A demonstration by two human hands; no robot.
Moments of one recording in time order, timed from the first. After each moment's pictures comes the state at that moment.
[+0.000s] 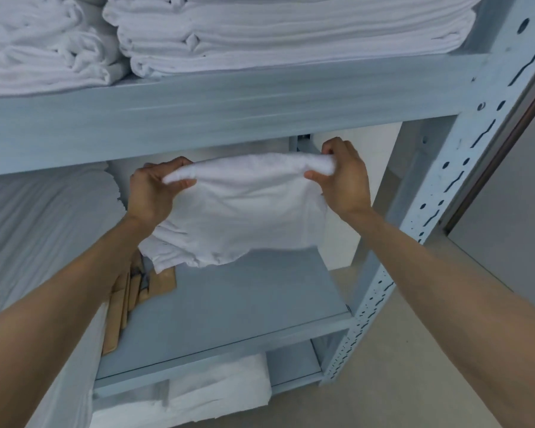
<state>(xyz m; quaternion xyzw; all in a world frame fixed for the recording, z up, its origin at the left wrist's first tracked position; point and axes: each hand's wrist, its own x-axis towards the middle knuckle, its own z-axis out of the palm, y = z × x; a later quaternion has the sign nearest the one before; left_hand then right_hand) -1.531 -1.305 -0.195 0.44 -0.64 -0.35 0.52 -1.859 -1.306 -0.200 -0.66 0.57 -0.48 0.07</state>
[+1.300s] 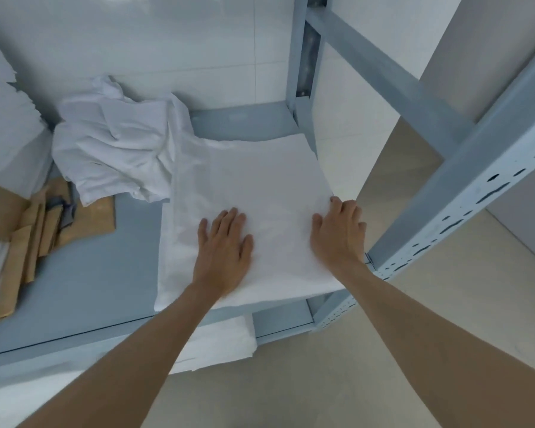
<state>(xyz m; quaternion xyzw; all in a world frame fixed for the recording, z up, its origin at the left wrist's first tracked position) -1.644 -1.282 -0.554 0.61 -0.77 -0.08 0.17 -1.862 -1.303 -0.534 -0.59 0.79 -0.17 0.04</state>
